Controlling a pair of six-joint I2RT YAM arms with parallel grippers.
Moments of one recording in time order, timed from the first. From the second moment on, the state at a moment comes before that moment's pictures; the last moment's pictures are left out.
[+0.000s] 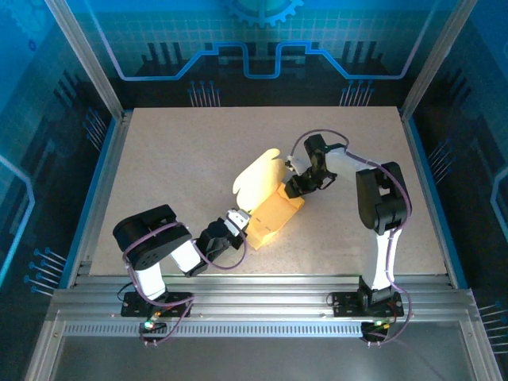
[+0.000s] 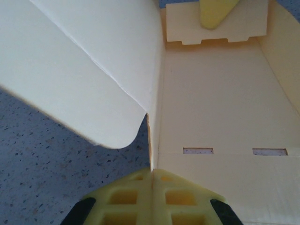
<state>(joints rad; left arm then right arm) -0.80 1.79 0.23 1.16 -0.24 0.05 0.29 2.02 1.39 -0.78 -0.48 -0.20</state>
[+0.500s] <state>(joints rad) -0.80 1.74 0.24 1.08 -0.24 0.05 0.39 1.96 1.33 -0.75 -0.24 -0.20</state>
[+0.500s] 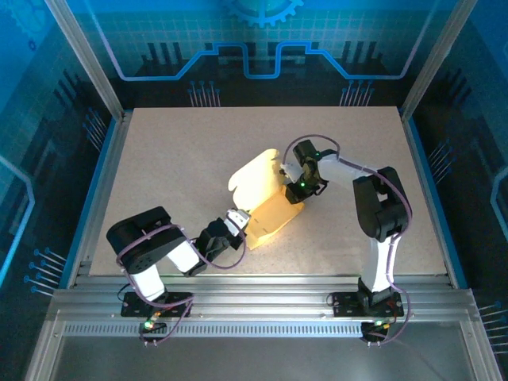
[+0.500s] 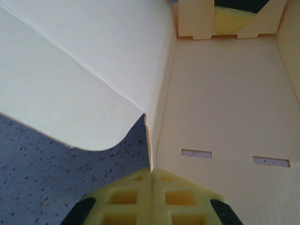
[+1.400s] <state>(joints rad) -0.80 1.73 0.25 1.04 -0.24 0.04 0.62 1.99 1.33 -0.75 0.30 -0.08</state>
